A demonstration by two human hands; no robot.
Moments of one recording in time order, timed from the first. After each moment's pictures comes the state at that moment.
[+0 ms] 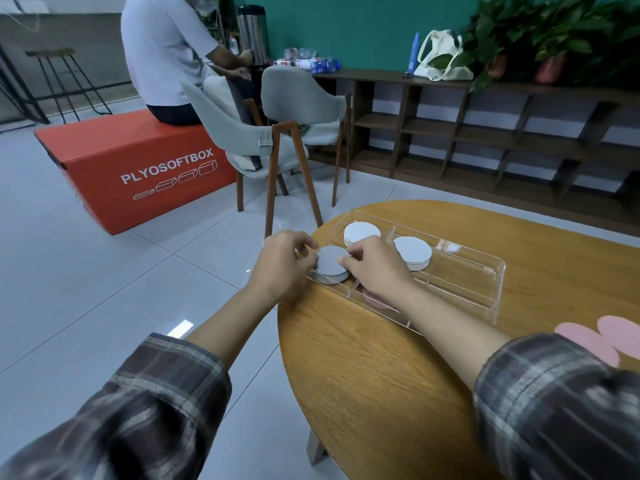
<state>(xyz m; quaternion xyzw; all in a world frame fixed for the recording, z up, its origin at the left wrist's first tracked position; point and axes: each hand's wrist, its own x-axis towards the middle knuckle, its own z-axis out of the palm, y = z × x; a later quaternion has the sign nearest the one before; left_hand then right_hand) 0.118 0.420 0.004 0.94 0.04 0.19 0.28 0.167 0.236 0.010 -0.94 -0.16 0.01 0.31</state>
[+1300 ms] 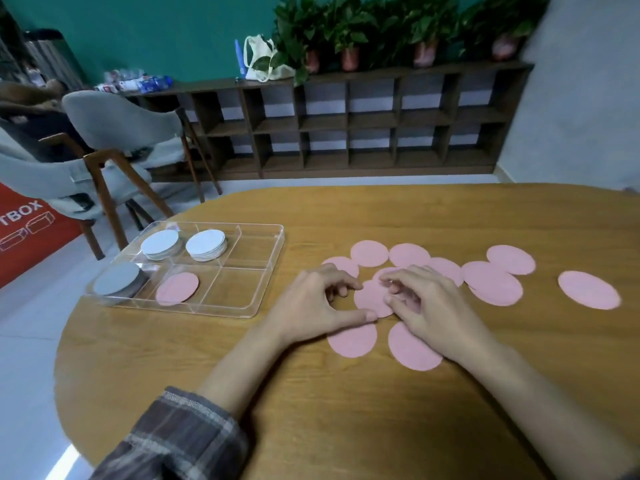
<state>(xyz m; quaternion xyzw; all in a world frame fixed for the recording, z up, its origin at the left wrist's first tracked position) 0.072 0.070 -0.015 0.89 -0.30 0.02 0.34 0.008 -0.156 -0.019 -0.93 -0.12 -0.16 0.31</state>
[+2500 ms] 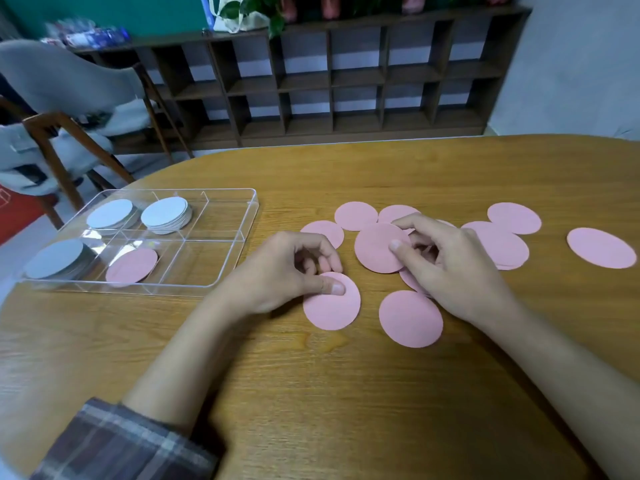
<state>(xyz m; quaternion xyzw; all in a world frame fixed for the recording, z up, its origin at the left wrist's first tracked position) 0.084 0.080 -0.005 0.83 -0.30 -0.16 0.45 0.013 -0.169 -0.018 -0.89 -0.08 -0.18 0.42</state>
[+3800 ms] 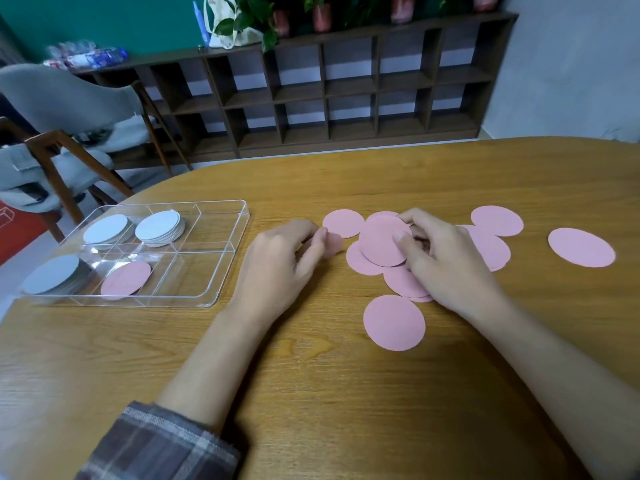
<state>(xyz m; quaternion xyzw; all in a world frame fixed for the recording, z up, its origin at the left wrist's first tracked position) 0.083 0.051 -0.019 0.86 -0.30 0.21 0.35 0.019 -0.185 -0.015 -0.88 -0.03 -0.18 0.43</state>
